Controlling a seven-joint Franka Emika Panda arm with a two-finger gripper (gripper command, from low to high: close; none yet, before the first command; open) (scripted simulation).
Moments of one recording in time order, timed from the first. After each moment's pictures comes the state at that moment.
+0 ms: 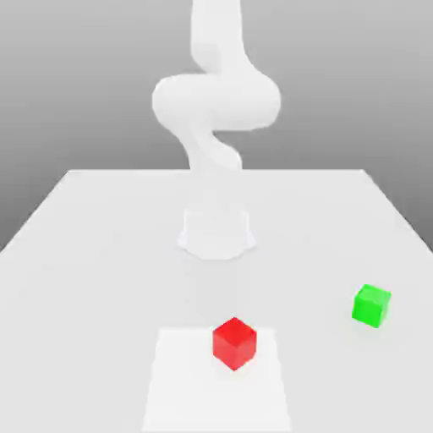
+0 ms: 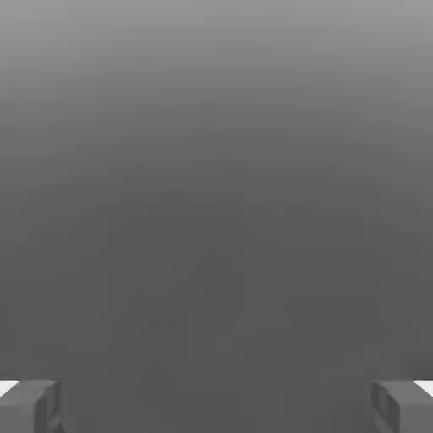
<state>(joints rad) 0.04 -0.73 -0.04 -2.36 0.02 2.35 0.72</state>
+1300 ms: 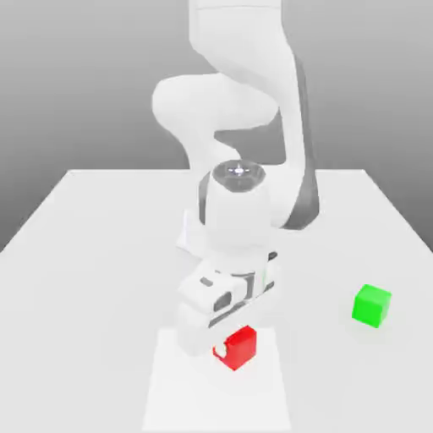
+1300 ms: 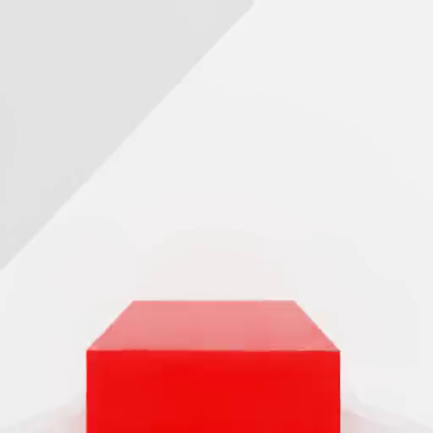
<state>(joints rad) 0.20 0.16 -0.10 -2.81 0.08 2.97 0.05</state>
